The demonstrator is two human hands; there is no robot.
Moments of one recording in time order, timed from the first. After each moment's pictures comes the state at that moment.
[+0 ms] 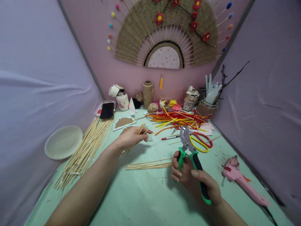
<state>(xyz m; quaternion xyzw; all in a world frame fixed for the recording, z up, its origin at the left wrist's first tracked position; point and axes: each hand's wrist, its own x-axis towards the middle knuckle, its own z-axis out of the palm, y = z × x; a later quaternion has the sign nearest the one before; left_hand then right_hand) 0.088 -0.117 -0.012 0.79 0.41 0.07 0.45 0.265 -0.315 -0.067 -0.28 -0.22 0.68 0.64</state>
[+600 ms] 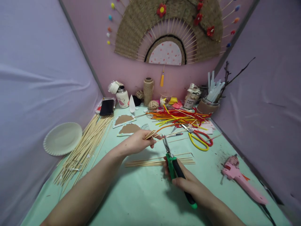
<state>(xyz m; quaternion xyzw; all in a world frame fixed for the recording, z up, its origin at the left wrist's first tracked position) 0.104 -0.144 -0.006 0.81 0.31 0.06 0.49 0.268 -0.323 -0.064 -0.51 -0.42 0.61 0.44</state>
